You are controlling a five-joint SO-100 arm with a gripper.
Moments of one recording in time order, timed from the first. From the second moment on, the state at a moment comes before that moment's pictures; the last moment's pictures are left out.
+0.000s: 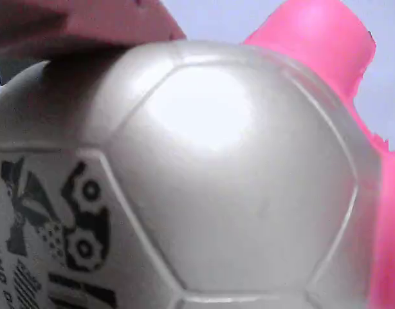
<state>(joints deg) -26.4 47.4 31.7 99.8 36.1</state>
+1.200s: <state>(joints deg) -27.0 48.3 34.8 99.4 34.8</state>
